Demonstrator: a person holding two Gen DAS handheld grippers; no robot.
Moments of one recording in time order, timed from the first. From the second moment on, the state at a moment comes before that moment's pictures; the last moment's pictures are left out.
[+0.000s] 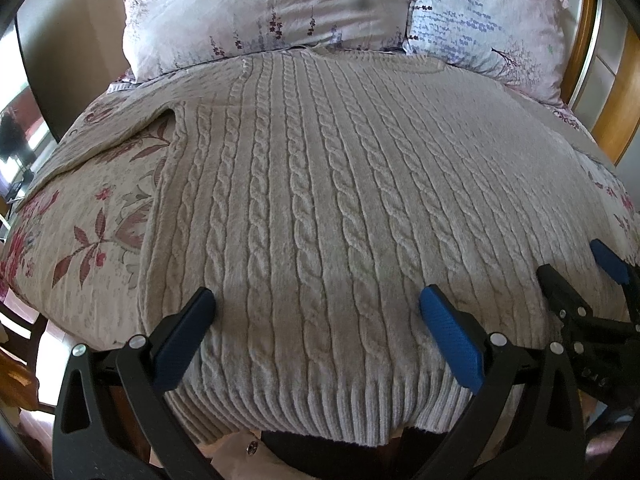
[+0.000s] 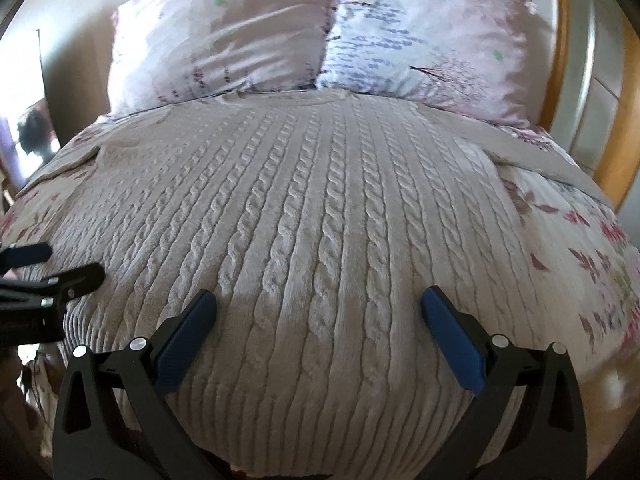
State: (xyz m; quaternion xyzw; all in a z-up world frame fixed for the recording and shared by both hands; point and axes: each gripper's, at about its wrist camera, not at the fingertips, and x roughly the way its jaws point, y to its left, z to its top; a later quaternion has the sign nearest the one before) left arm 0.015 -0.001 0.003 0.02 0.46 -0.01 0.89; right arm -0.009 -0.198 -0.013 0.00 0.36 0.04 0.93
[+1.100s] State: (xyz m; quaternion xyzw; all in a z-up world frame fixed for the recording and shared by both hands) left arm 0.144 -0.001 0.035 0.01 0.42 -0.05 0.90; right arm 0.108 -0.564 -0.022 0.45 0.32 -0.20 0.81
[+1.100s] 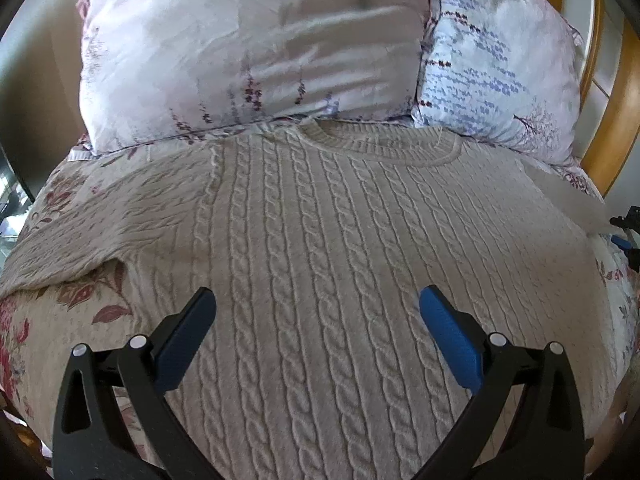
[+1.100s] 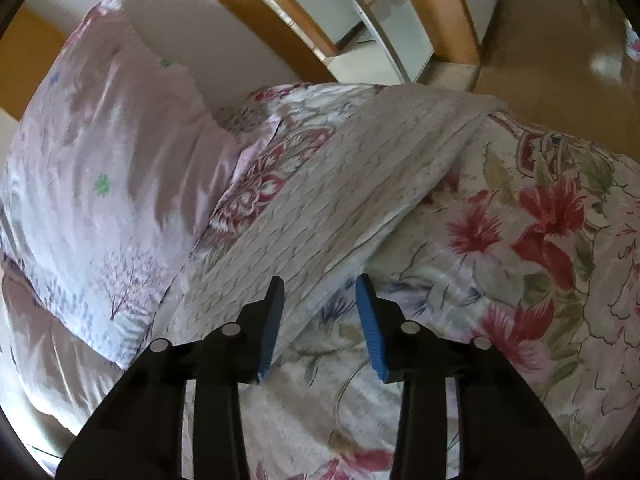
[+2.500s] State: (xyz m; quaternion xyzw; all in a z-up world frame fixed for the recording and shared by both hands) left arm 0.146 0.022 0.030 -0.08 0.39 -0.13 0.91; right arm 0.130 -0.378 0.017 0.35 0.36 0.08 0.86
